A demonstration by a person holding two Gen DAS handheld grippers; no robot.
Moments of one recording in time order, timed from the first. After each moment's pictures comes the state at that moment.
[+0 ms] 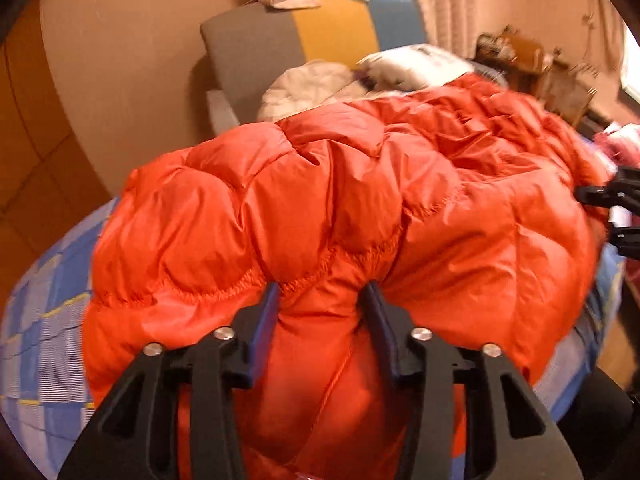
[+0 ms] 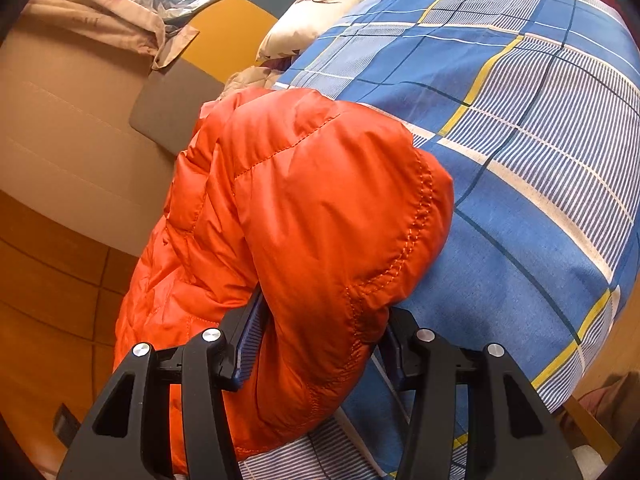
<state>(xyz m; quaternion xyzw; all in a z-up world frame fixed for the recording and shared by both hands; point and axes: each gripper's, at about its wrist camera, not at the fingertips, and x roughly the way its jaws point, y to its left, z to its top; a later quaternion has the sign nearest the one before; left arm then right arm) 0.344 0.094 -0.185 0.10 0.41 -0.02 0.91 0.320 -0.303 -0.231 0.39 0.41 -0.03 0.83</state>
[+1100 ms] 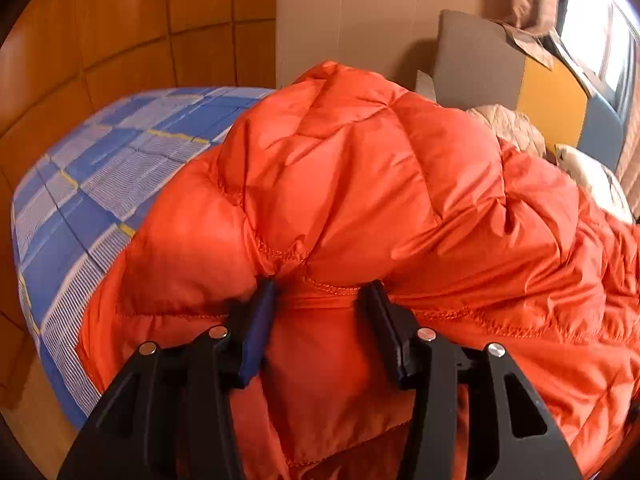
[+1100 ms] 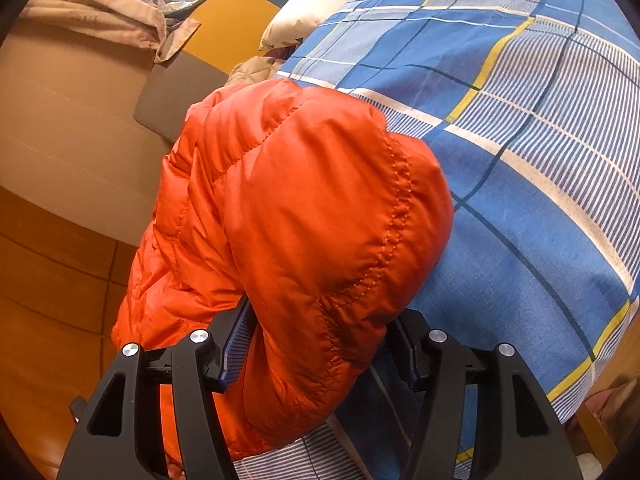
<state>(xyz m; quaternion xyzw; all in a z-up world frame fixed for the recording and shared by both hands) 0.339 0.162 -0.219 -0.17 0.38 0.28 0.86 0.326 -0.314 -0.248 0.40 0.42 -0.01 0.82</state>
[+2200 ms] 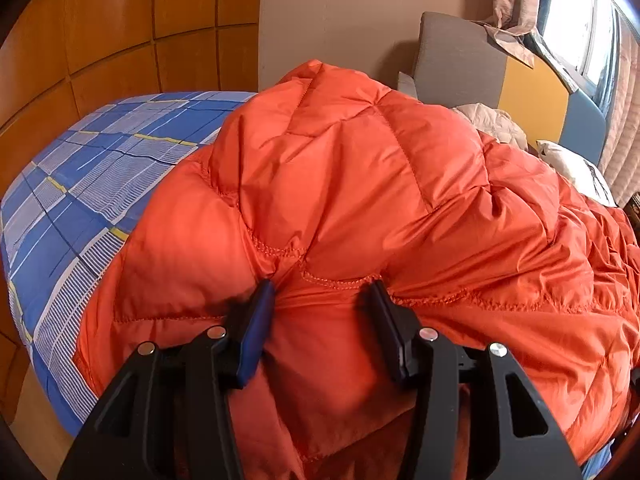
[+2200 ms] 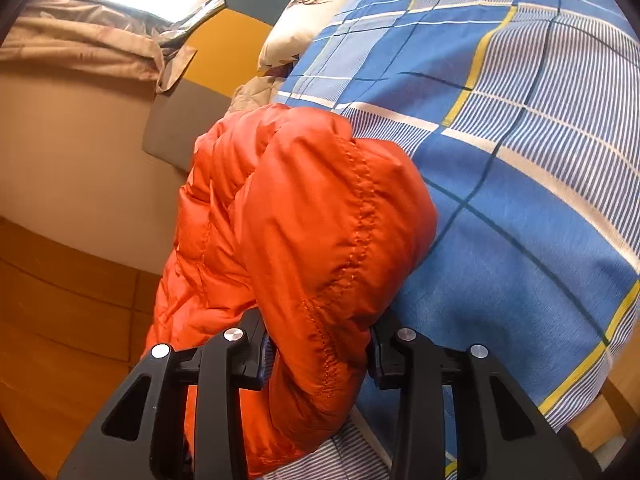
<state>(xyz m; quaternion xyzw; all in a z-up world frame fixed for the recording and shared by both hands) 0.327 0.154 -0.219 -0.15 0.38 0.24 0.88 0.324 -0.317 -0.241 0.45 0.38 -0.01 0.81</state>
